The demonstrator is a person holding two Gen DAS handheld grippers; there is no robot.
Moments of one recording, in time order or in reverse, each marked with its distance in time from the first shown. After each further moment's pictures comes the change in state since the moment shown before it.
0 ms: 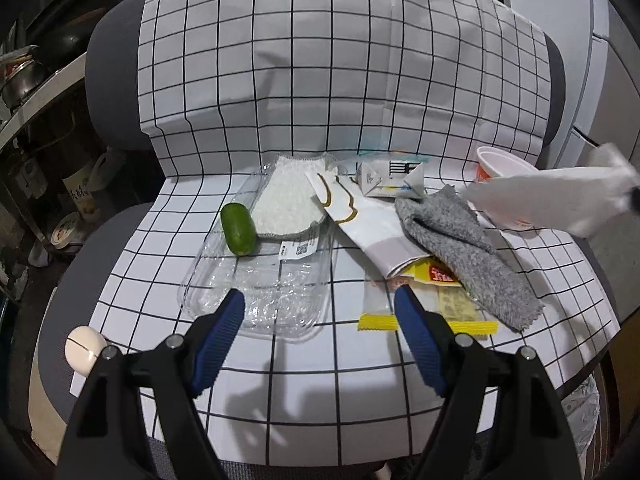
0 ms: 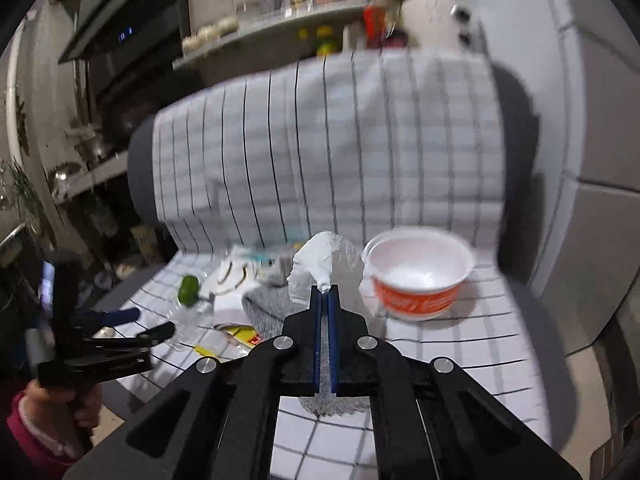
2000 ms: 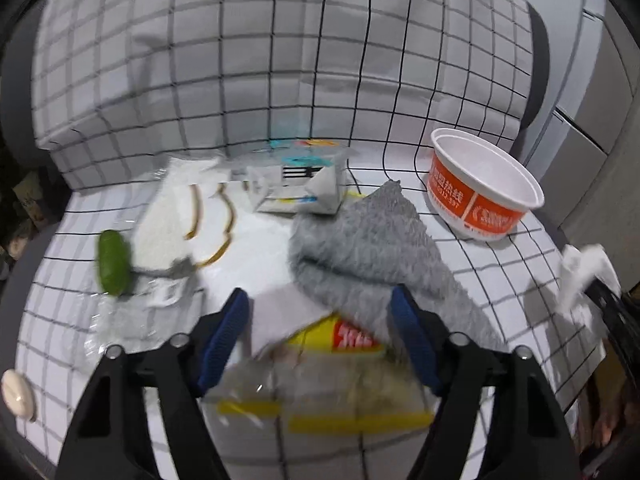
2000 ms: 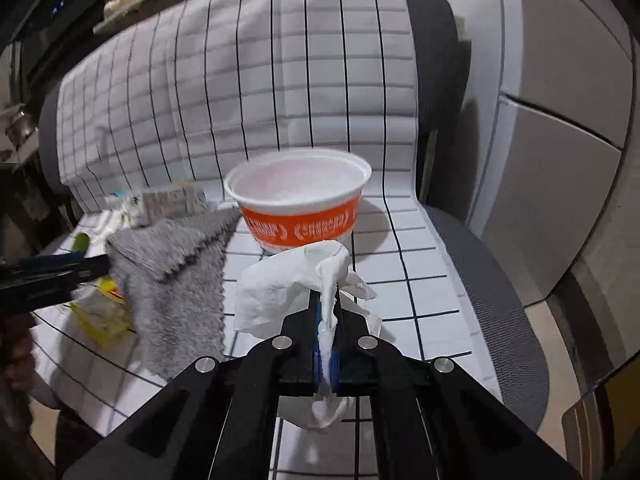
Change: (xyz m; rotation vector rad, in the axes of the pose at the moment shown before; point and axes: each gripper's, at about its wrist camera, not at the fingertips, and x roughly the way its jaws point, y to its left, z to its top) left arm 0.084 -0.070 0.038 0.025 0.104 -0.136; right arm 0.066 -0.084 -0.052 0.059 0.162 -0.225
